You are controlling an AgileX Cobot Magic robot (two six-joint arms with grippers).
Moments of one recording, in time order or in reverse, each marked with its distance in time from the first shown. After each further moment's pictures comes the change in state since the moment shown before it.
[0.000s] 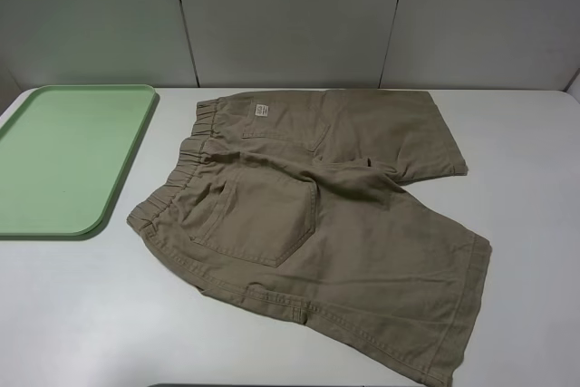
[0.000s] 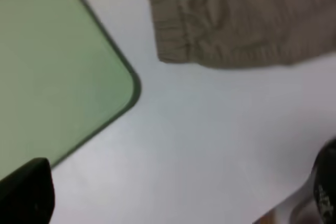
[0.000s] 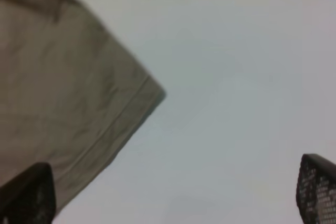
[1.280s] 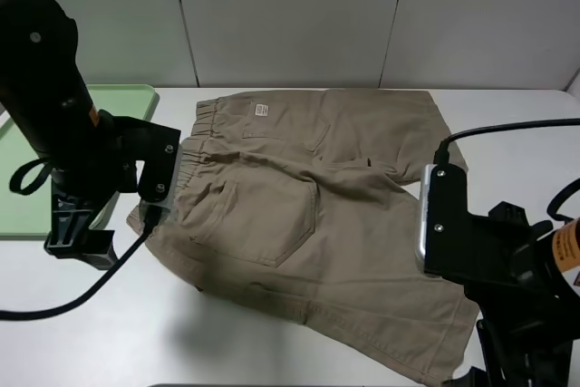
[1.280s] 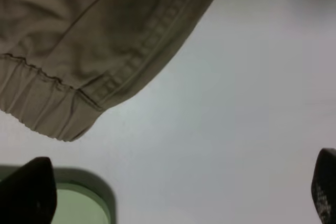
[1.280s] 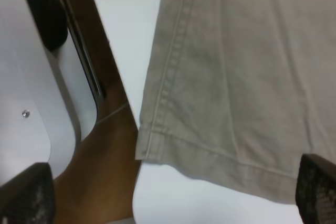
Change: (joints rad) left arm -0.165 0.769 0.057 0.051 -0.324 0.557; right arm 0.861 0.474 0.113 0.006 -0.207 -0.181
